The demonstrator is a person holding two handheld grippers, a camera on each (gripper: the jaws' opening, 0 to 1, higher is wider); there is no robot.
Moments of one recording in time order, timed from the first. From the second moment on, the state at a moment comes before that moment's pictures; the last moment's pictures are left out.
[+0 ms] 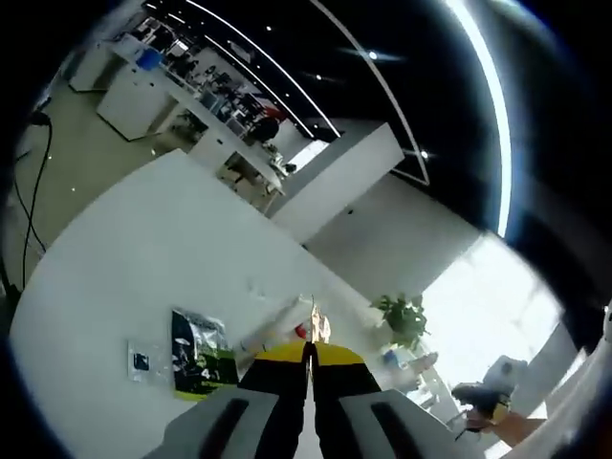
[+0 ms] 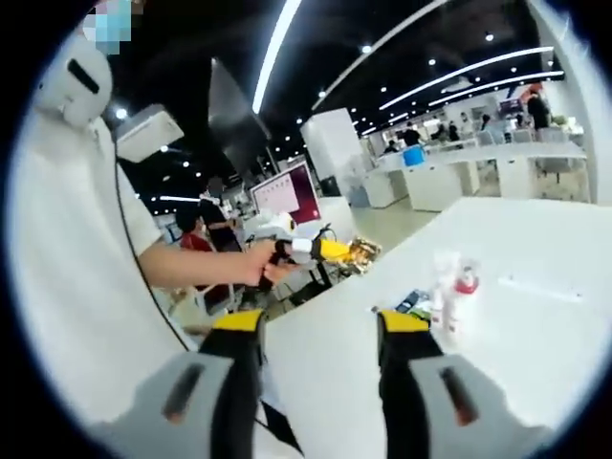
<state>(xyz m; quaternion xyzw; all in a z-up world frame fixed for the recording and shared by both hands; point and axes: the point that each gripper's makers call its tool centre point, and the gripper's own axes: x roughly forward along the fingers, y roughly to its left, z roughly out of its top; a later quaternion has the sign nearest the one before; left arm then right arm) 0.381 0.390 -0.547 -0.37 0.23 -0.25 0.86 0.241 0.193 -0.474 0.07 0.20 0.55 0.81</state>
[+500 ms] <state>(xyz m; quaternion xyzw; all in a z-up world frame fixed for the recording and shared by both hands) 0.422 0.428 -0.617 -0.40 0.27 -0.19 0.86 0.246 0.197 -0.480 0.04 0.22 0.52 0.83</state>
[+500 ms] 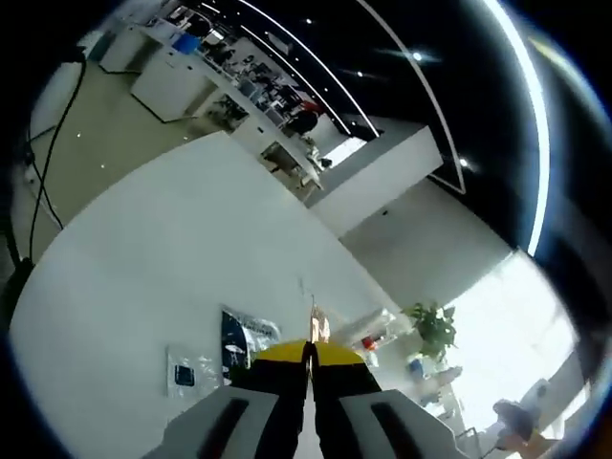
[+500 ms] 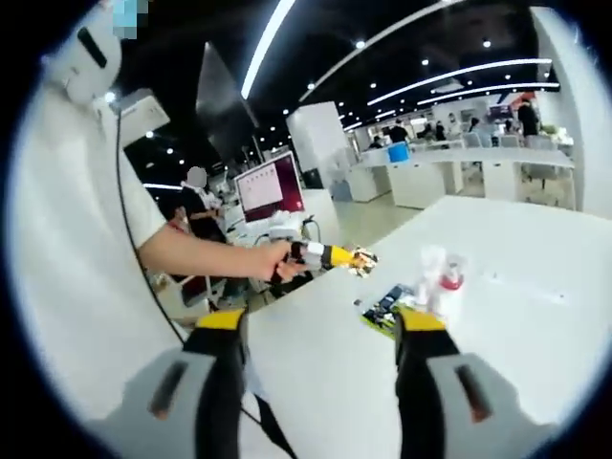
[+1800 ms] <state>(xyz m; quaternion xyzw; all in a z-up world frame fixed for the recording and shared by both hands) 0.483 0.460 -0.756 -0.39 0.40 -0.11 0.82 0.297 0.209 -0.517 0.05 0.29 0.45 0.85</state>
